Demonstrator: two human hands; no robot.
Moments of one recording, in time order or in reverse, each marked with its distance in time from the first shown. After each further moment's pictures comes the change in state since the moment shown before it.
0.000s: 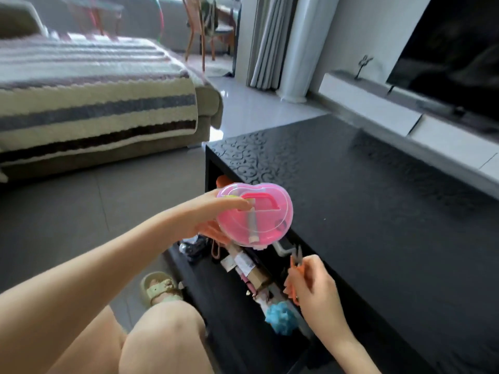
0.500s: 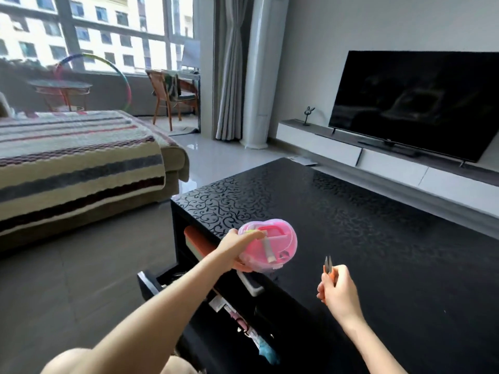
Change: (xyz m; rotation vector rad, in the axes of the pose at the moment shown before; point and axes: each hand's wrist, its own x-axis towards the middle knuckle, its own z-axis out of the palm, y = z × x) left_hand 0.064 0.036 0.113 -0.145 0.156 -0.040; right_hand 0.035 0.039 -0.111 -0.100 0.398 0.198
